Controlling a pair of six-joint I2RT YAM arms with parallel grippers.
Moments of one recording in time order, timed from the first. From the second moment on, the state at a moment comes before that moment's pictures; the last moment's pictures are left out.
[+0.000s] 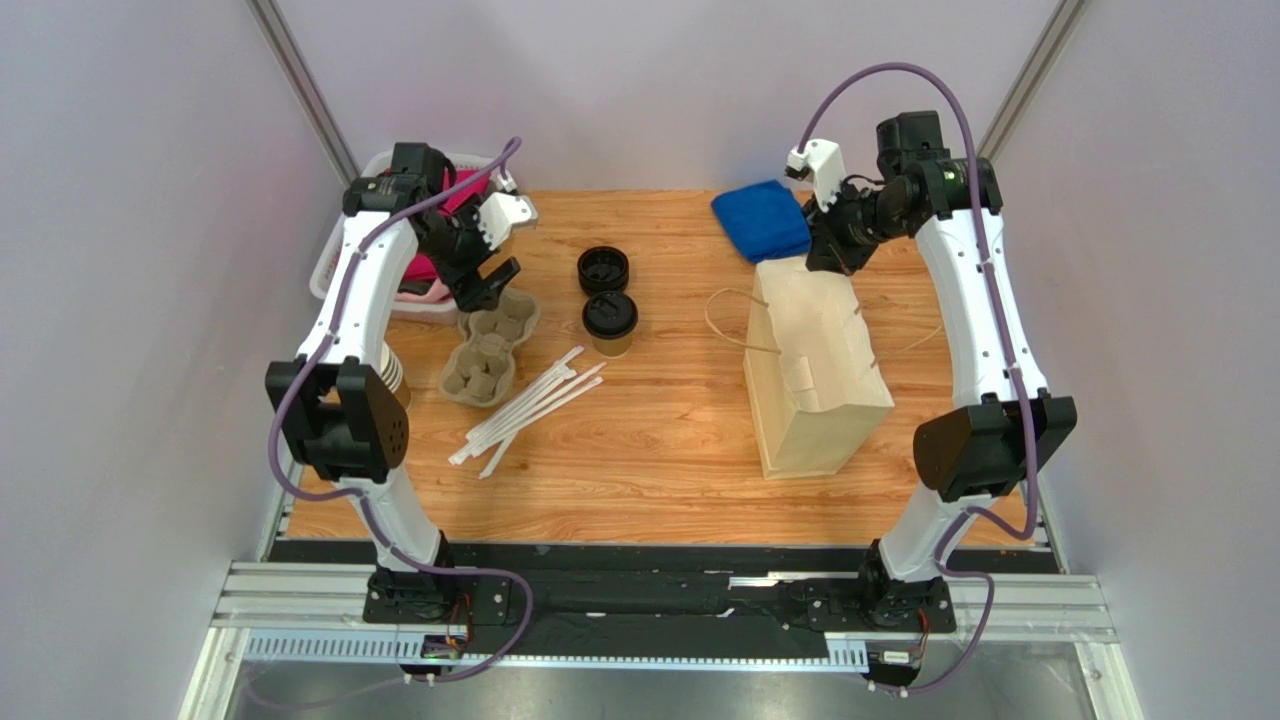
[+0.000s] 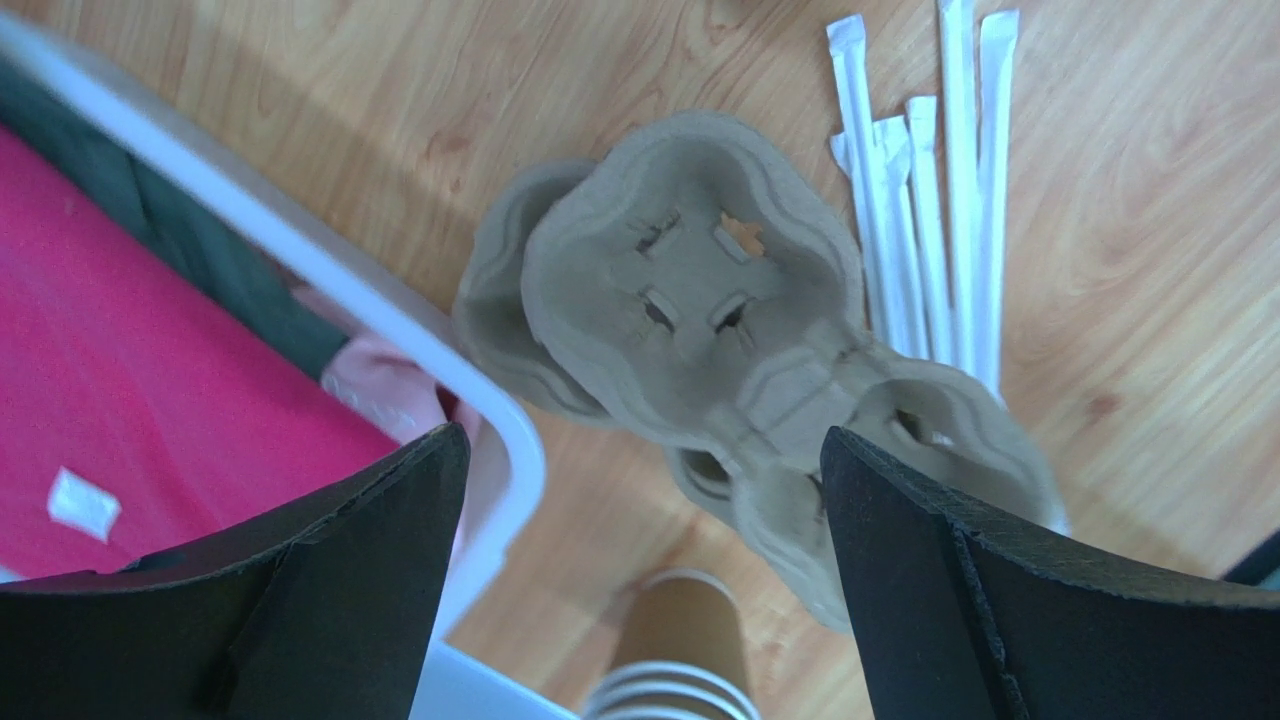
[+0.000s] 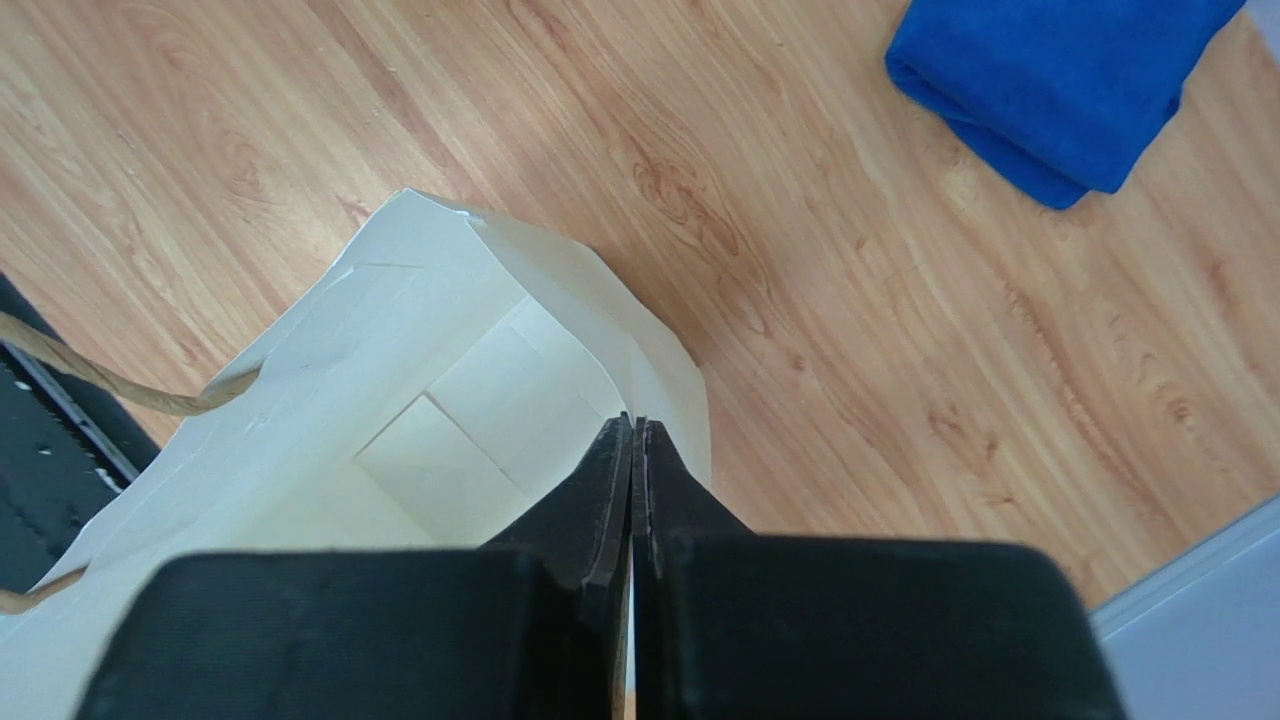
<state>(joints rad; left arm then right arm) -0.05 1.77 1.84 -1.19 0.39 0.94 0.10 1.75 2.05 -1.29 -0.49 -0.71</state>
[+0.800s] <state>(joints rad) -0.04 2.08 2.00 -1.26 0.52 1.48 0.09 1.83 2.13 -1.30 -0.52 -0.32</state>
